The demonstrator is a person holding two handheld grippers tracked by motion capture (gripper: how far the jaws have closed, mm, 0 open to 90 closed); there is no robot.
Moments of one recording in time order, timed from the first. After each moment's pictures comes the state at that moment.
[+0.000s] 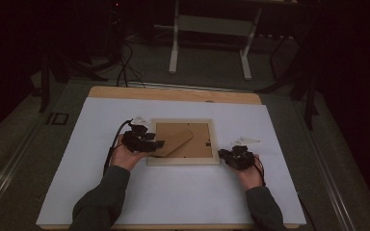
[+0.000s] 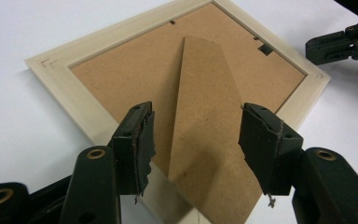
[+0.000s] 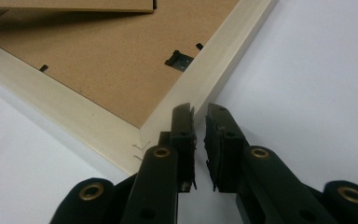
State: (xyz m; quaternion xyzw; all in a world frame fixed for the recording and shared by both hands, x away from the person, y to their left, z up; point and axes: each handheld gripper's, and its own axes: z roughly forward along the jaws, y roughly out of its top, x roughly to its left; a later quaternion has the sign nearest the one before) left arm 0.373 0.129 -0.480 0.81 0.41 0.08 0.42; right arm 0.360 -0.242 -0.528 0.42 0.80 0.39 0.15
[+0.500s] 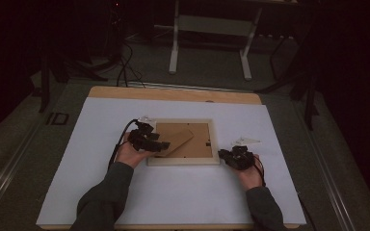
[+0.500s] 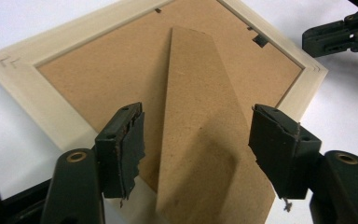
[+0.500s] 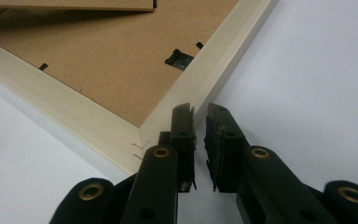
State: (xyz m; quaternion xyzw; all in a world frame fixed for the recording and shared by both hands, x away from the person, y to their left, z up) left arm 0.388 0.115 -0.489 0.83 0.40 0.05 0.40; right arm 0.360 -0.242 -0.528 0.42 0.80 0.39 0.15
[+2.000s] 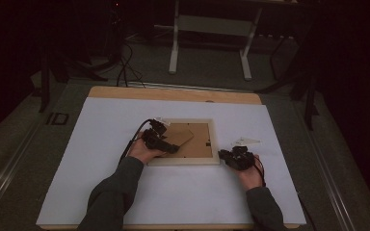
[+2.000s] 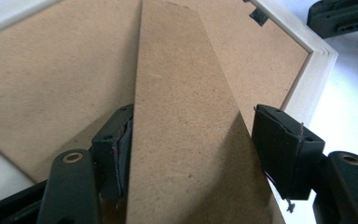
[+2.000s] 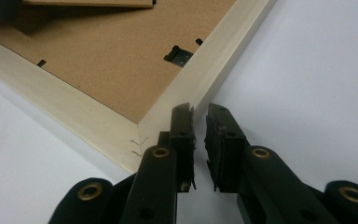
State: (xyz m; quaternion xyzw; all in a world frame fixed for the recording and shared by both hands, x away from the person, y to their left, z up) left arm 0.414 0.083 -0.513 0.85 0.37 -0.01 0.37; right arm 0.360 -0.243 -0.530 0.42 0.81 0.39 0.15
